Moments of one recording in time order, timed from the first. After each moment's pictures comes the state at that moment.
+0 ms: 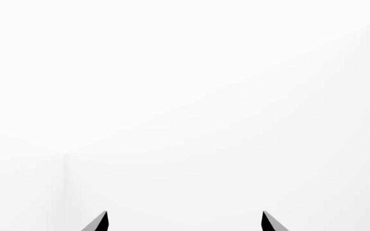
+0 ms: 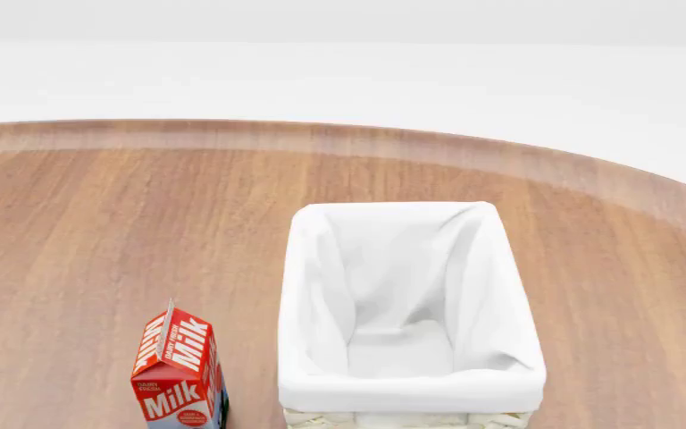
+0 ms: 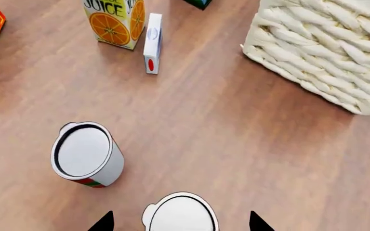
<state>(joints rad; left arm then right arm) -0.39 0.00 -0.09 1.05 0.43 -0.52 0.33 -0.09 0.60 -0.59 -0.92 0.96 1.18 0.75</state>
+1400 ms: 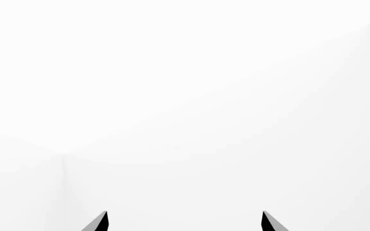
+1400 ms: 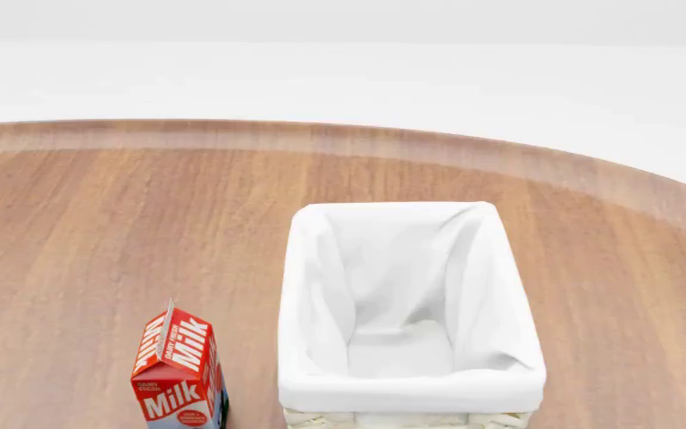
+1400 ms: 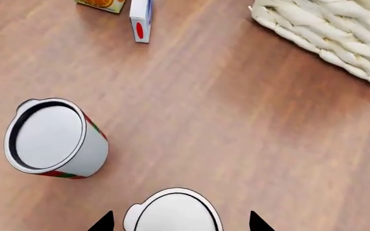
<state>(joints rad) -0.38 0.00 -0.09 1.05 0.42 -0.52 0.33 -0.05 0.59 -0.71 -0.71 0.84 1.08 0.66</state>
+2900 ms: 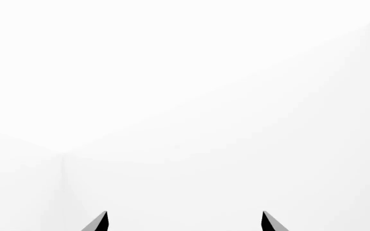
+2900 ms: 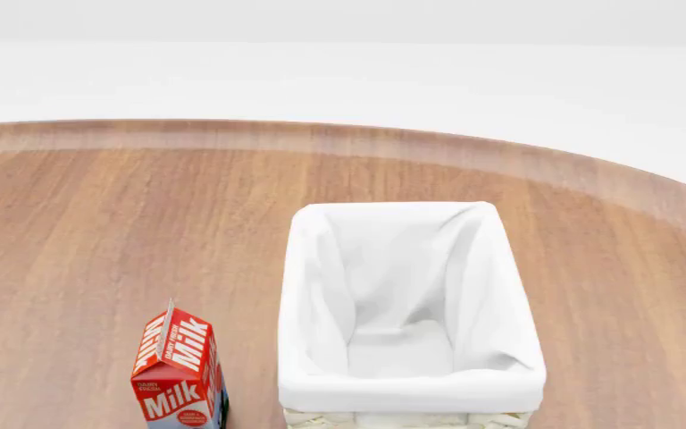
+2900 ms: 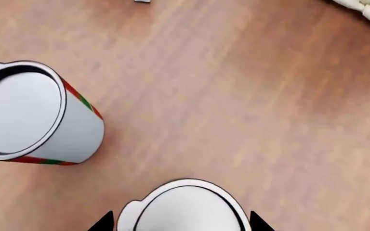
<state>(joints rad) -0.37 0.00 -0.09 1.05 0.42 -0.51 0.33 -0.04 0.56 -0.79 -0.51 0.76 0.96 0.57</state>
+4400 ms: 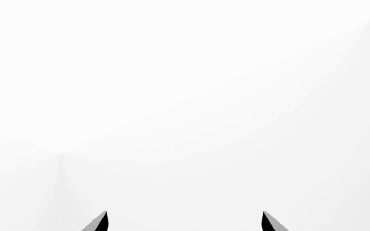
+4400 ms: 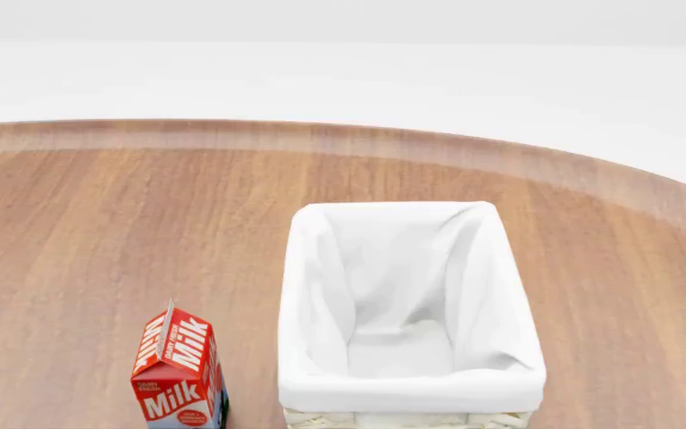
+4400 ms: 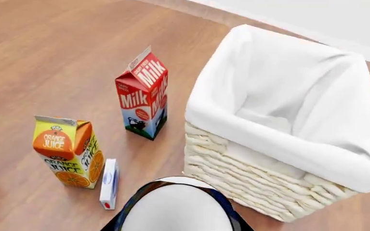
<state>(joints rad) -0.37 0.00 -0.07 1.05 0.42 -0.52 0.32 0.46 0.63 -0.43 -0.87 1.69 1.11 1.17</state>
